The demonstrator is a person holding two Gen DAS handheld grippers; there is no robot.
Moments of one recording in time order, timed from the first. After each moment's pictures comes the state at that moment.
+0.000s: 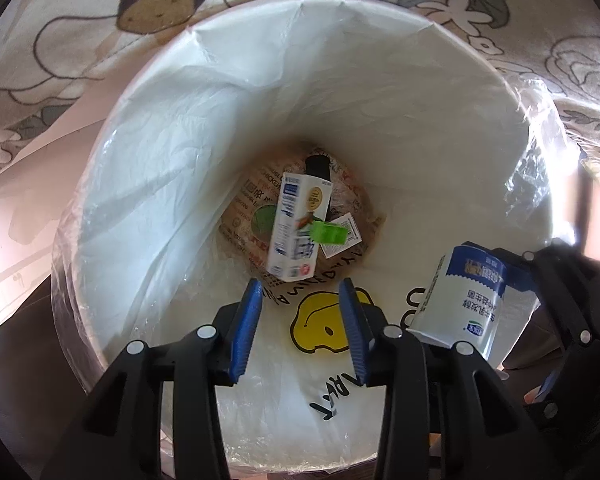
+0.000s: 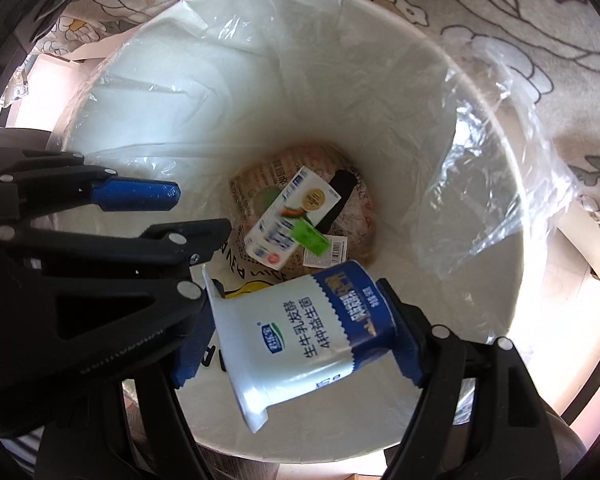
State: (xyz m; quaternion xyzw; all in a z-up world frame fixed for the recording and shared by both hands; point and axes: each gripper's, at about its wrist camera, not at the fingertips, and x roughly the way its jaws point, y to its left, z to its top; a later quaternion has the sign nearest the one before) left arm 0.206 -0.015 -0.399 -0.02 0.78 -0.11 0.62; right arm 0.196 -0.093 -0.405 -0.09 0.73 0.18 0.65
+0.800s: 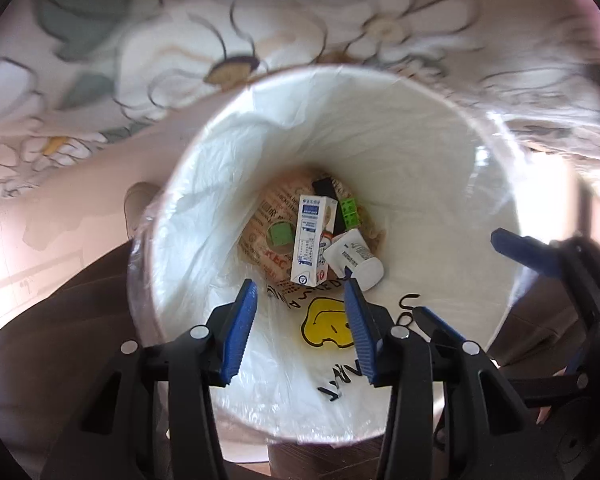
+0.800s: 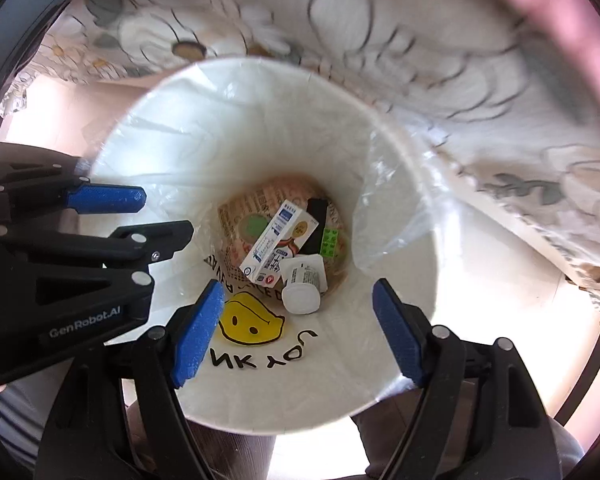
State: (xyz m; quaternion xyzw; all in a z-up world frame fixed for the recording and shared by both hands) left arm 0.194 0.001 -0.341 -0.02 0.73 -0.10 0.67; right arm 0.187 -0.111 -0.333 -0.11 0.68 0.16 0.70
